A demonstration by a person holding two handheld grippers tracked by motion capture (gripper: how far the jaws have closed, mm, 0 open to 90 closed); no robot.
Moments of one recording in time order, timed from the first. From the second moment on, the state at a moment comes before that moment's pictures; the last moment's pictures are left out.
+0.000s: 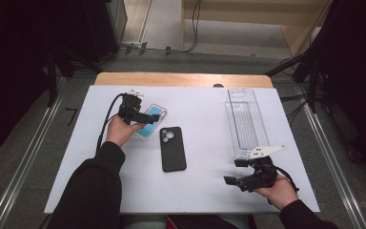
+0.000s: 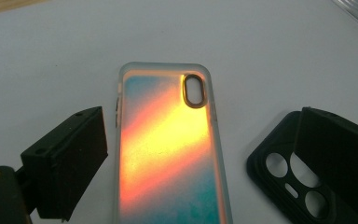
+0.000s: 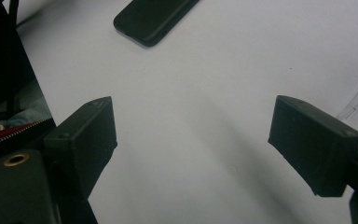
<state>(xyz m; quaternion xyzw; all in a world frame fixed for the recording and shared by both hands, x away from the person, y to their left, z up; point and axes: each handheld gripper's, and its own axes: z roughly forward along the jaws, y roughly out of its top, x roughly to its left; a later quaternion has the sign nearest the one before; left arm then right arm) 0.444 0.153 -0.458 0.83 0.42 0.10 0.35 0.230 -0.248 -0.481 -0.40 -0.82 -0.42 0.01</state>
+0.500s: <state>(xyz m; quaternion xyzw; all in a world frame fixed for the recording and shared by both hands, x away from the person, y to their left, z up) 0.447 0.147 -0.473 0.84 0.42 0.09 0.32 0.229 -0.248 -0.481 -0.40 -0.82 -0.42 0.01</state>
